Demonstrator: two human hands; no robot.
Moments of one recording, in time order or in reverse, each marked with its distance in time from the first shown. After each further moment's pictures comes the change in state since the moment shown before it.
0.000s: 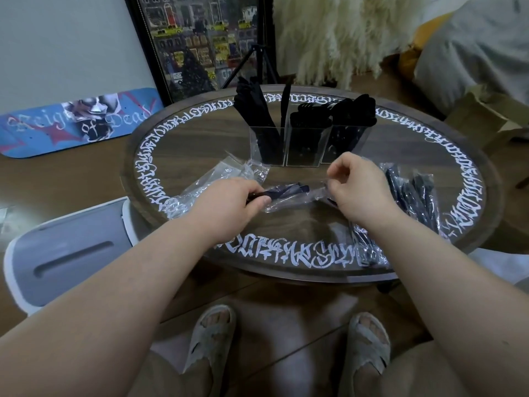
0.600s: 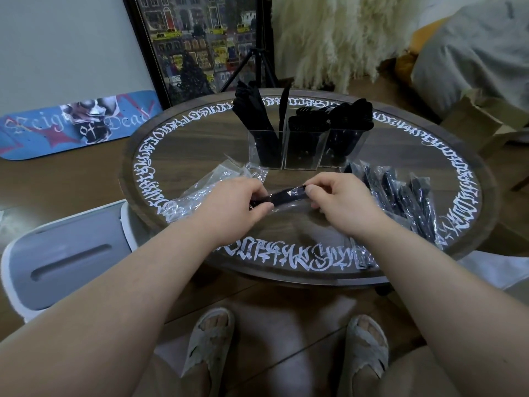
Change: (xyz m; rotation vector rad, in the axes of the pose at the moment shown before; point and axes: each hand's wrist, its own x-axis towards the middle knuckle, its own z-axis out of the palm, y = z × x) left_hand 0.001 0.009 -0.002 -0.028 0.001 0.021; right_hand -0.013 -0.010 0.005 0.175 -0.200 -0.029
